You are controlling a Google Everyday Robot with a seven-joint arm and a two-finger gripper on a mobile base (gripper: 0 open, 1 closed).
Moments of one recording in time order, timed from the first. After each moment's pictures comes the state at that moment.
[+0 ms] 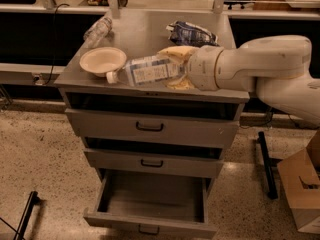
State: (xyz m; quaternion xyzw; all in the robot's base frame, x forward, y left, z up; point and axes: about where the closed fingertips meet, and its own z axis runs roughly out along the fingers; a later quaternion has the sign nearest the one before) arm 0.593 -0.026 0.923 -0.75 0.28 -0.16 0.57
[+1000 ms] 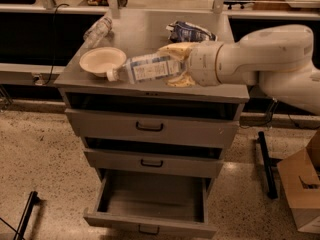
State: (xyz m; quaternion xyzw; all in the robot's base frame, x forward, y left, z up) arm 0.595 -0.024 0.931 -0.76 0.30 -0.15 0.56
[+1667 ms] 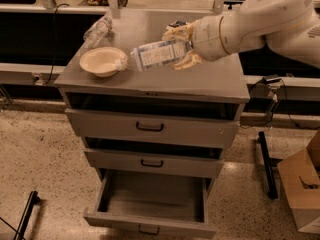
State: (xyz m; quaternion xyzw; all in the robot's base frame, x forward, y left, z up) arm 0.635 -0.044 0.948 -0.79 0.33 -0.10 0.51
